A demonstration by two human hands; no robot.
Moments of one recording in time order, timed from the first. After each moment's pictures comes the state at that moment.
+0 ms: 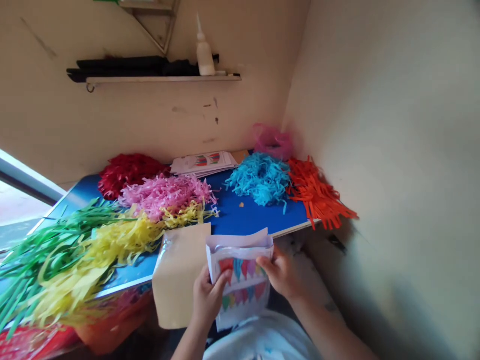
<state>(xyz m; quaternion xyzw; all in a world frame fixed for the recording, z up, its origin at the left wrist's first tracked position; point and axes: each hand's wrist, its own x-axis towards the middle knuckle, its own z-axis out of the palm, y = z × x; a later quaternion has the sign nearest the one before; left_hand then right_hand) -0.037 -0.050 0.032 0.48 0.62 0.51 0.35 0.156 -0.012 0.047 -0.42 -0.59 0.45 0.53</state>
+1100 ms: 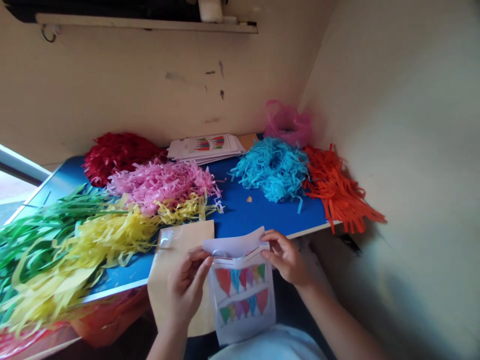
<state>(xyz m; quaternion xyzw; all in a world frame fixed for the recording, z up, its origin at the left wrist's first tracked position) -0.082 -0.013 0.054 0.56 0.56 0.55 0.25 0.158 0.034 0.023 -0.37 -0.58 0.53 0.50</state>
